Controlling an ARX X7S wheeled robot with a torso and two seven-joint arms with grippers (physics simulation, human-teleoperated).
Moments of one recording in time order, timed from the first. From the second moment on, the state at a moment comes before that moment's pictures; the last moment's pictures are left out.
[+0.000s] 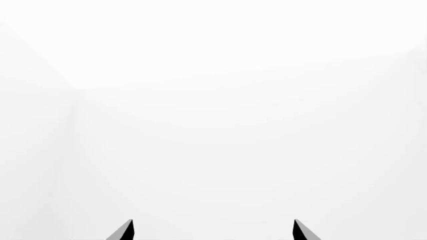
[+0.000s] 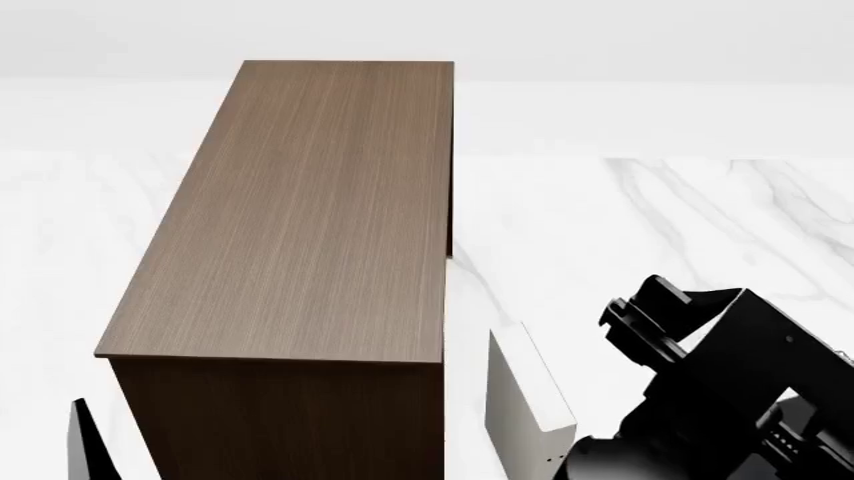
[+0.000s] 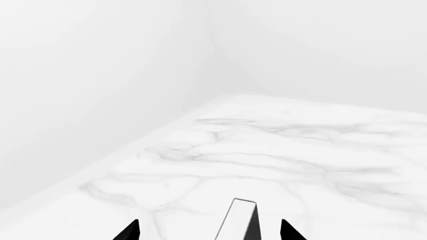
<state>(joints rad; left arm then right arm) 0.08 -0.24 0.22 0.20 0.17 0.69 -0.42 0.51 0.03 0.01 -0.18 0.26 0.60 0.94</state>
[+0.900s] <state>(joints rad) 0.07 -0.26 0.25 0.20 0.16 0.67 -0.44 0.55 0.06 -0.04 0.03 0.35 0.54 1.05</state>
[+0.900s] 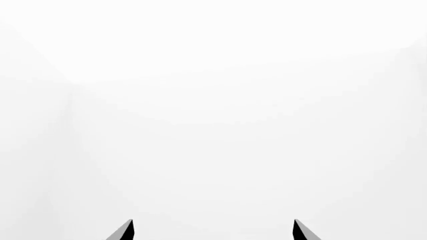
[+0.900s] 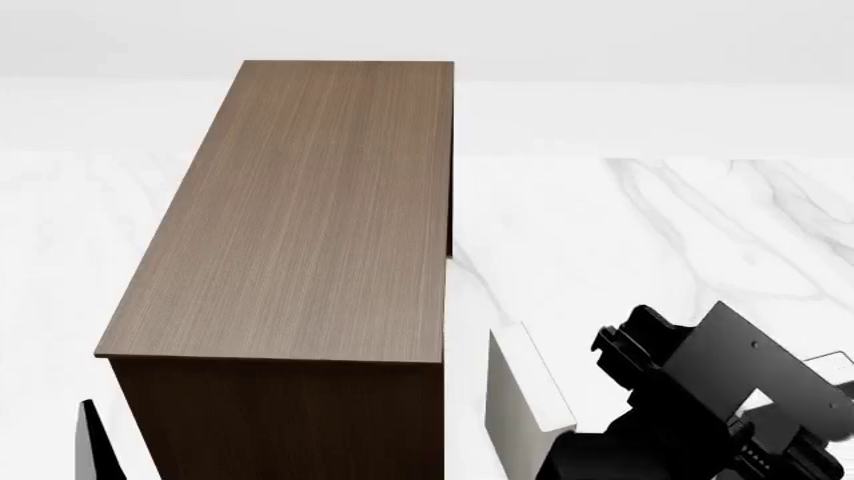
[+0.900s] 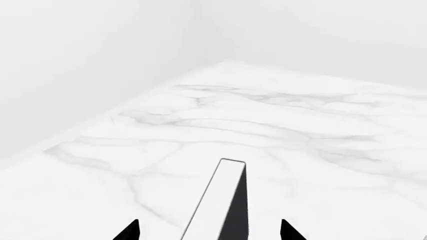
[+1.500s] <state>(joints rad) 0.07 -0.27 0.26 0.20 0.16 0.66 -0.45 0.57 0.07 -0.08 0.18 0.38 0.49 1.05</state>
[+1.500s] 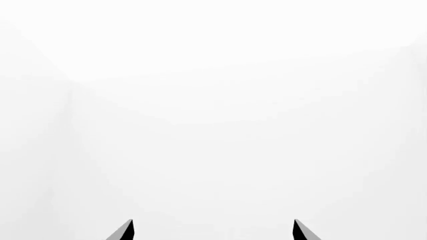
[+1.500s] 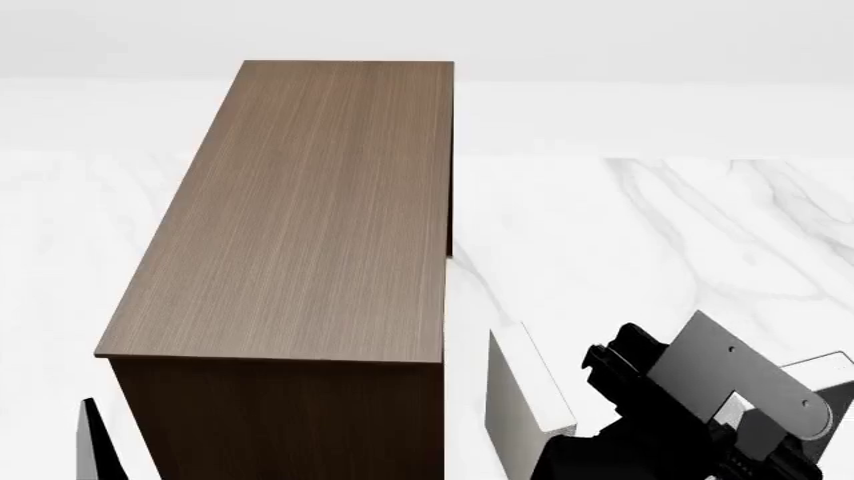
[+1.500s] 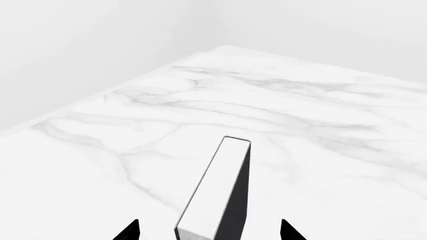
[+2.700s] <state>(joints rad) 0.06 -0.29 0.28 0.19 0.16 0.66 -0.48 0.63 0.09 -0.17 0.52 0.37 0.27 1.01</state>
